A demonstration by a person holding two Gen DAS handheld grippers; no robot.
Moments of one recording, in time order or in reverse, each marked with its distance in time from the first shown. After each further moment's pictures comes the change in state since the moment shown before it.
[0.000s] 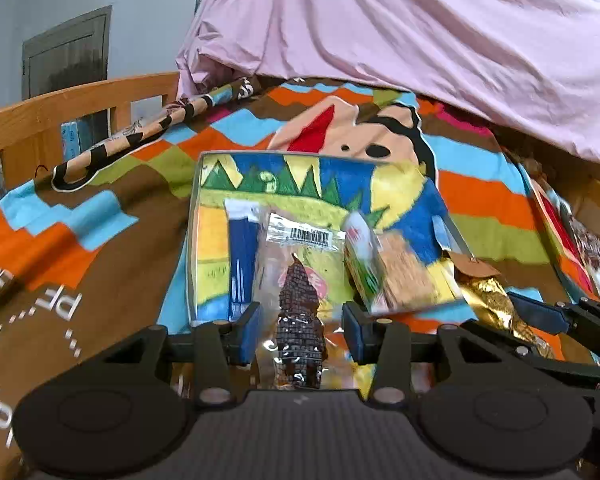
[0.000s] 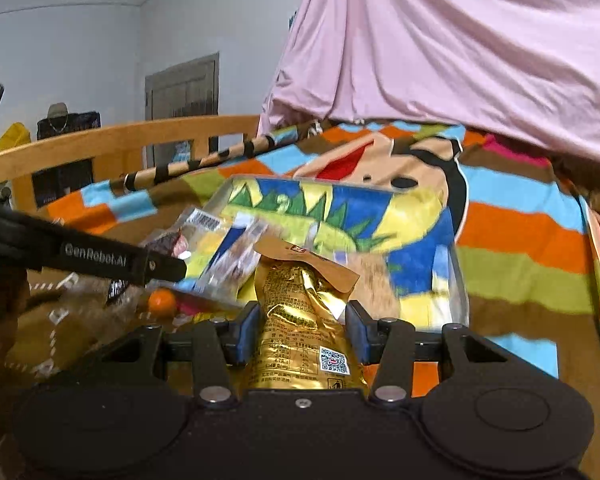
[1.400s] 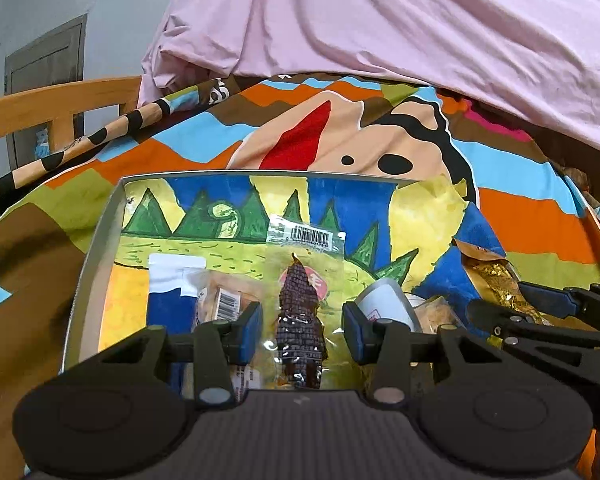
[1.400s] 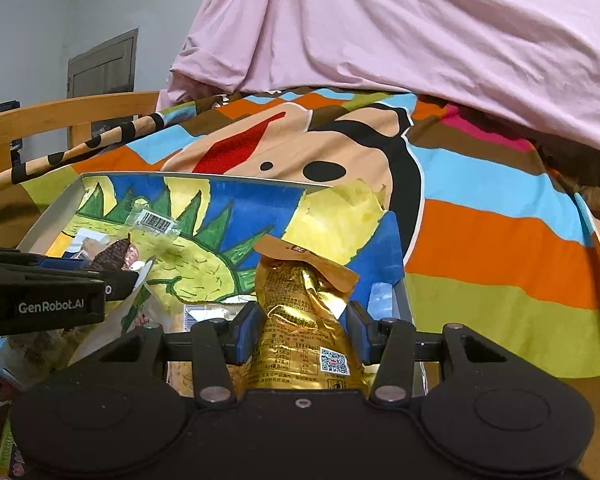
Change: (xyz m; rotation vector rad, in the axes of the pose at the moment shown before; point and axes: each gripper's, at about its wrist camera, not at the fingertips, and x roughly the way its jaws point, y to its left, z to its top) left arm 0.152 -0.024 0.040 0.033 -0.051 0.011; right arm 0.158 -0.078 0.025 0.041 0.073 -0.201
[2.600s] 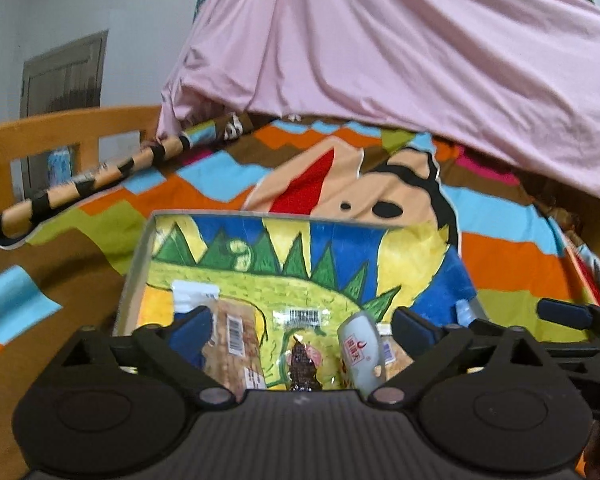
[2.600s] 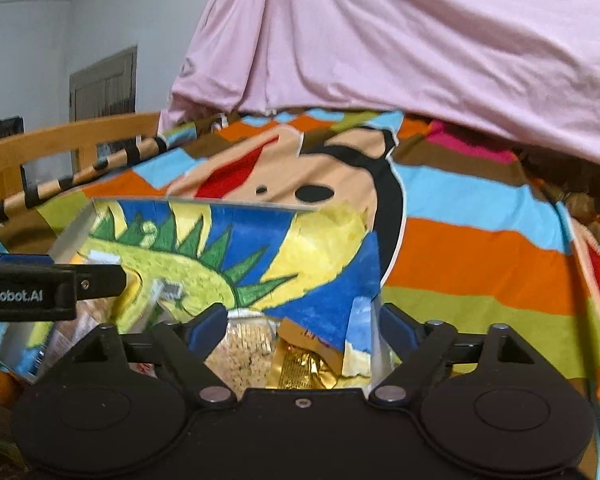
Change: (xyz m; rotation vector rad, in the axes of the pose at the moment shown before) left arm -0.062 0.003 0.014 -0.053 -0.091 0.002; right arm -0.050 -0.016 0.018 0.027 -0.053 0.016
